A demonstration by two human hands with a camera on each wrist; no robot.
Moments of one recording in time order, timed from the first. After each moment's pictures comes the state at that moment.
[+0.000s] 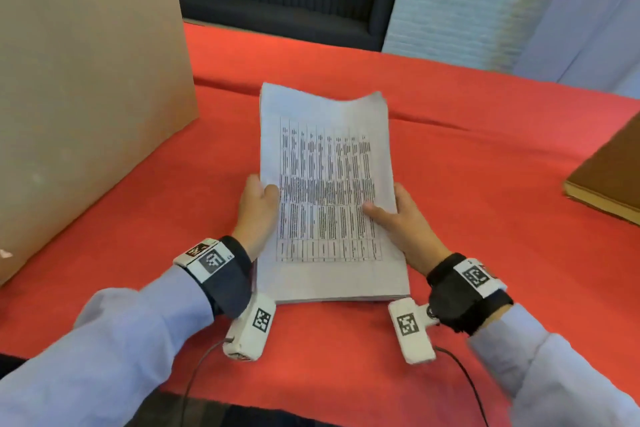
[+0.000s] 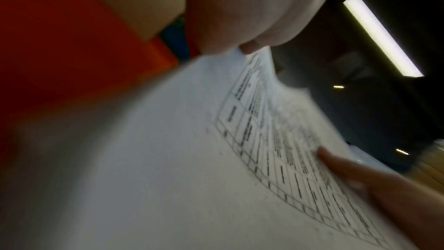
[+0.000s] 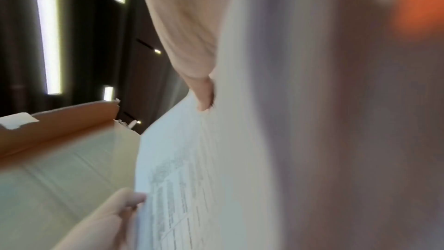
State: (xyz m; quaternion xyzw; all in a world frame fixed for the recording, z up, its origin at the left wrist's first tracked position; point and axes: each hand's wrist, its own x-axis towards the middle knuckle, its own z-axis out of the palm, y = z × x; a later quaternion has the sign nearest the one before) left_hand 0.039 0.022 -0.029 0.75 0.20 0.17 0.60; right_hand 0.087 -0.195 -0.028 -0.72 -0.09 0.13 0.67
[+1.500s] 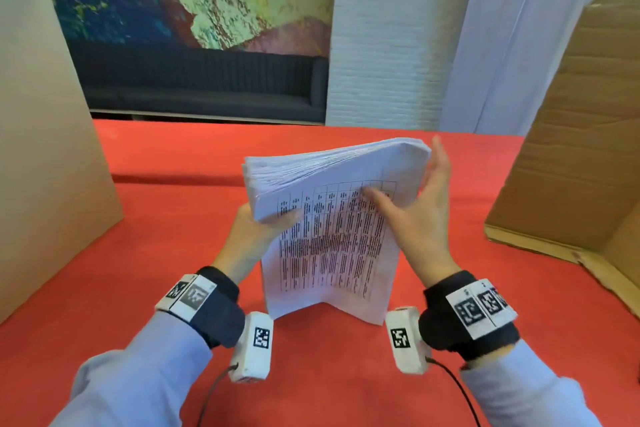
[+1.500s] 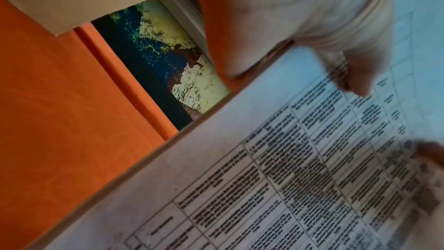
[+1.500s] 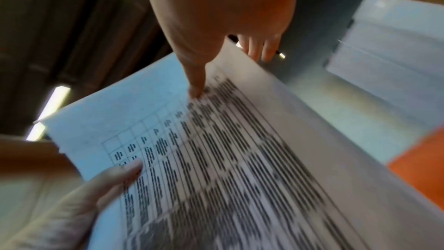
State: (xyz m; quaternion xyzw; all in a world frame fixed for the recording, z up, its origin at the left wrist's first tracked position) left_hand 0.120 -0.066 0.055 0.66 -0.13 0.15 0.72; right_hand 0.129 -0.287 0.088 -0.75 -0.12 -0.39 0.52
